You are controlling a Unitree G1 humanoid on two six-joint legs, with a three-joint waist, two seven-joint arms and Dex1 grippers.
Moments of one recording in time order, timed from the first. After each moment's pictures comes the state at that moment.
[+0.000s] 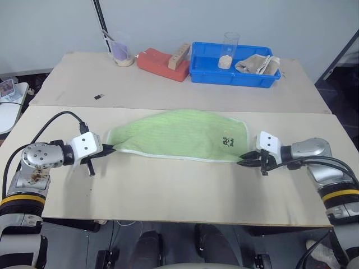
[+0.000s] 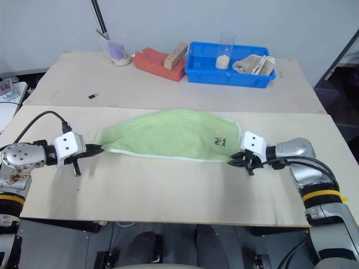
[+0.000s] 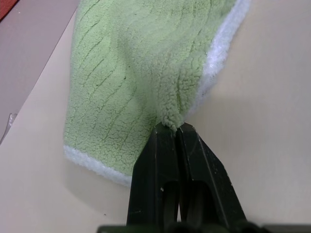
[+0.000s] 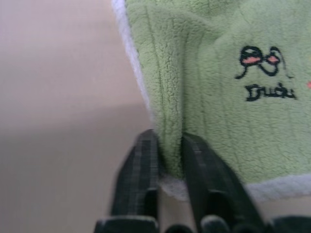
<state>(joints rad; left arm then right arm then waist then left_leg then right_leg) -0.42 0.88 0.00 0.51 -0.08 -0.34 -1.14 -0.55 -0.81 0.21 0.44 0.10 0.02 1.24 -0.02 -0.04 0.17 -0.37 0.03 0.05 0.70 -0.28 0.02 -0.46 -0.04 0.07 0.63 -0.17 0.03</state>
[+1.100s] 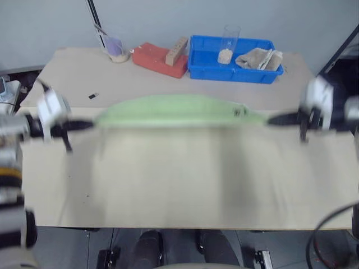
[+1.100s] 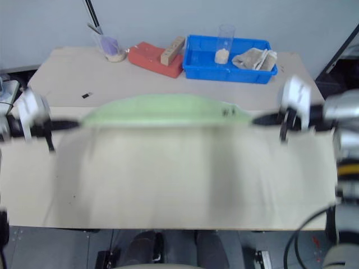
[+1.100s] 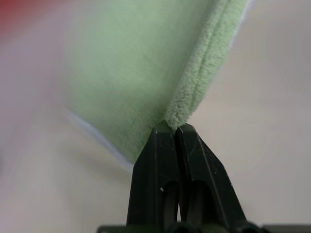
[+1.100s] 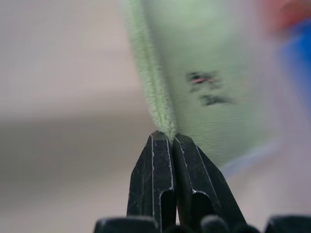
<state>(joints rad) -0.33 0.98 0.08 0.46 -0.21 -0.04 -1.39 -0.42 -0.98 0.01 0.16 0.26 0.14 1.46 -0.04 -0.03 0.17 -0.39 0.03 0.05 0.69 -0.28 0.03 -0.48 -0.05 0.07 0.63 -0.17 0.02</state>
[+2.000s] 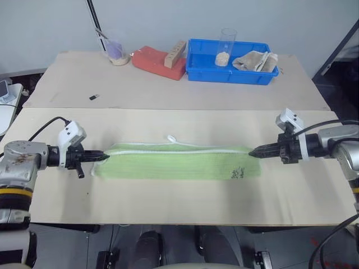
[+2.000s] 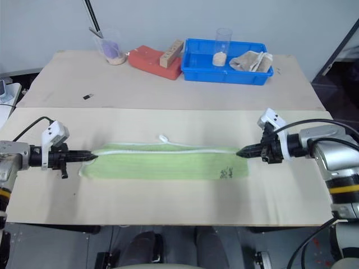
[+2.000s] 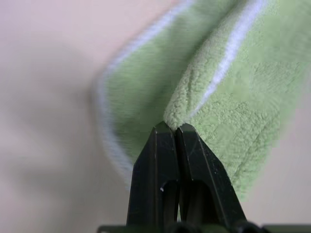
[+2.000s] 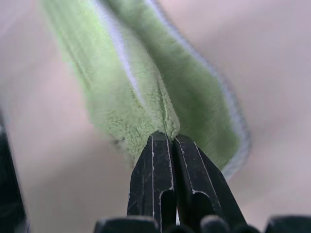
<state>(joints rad) -0.53 0.93 0.01 0.52 -0.25 0.36 -1.33 -0.64 -0.96 0.15 0.19 0.37 0.79 1.32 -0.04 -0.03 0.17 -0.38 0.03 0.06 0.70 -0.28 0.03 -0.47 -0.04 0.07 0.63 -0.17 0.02</state>
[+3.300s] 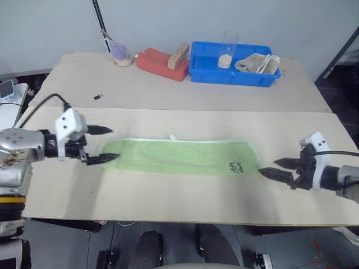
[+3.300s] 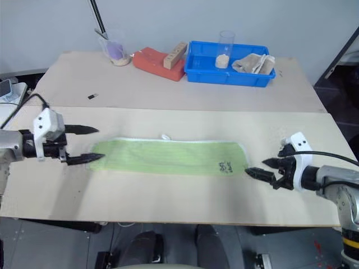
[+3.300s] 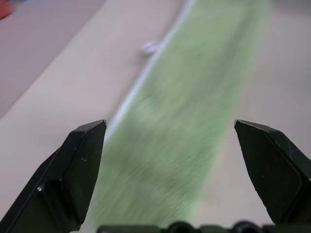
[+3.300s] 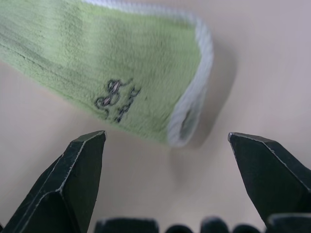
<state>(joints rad) -0.34 0.94 0.11 -0.06 -0.41 0.31 -1.34 -0.07 -0.82 -0.39 -0.34 0.57 1.17 0.84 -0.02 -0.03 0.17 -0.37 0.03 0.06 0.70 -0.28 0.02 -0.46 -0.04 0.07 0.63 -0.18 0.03</state>
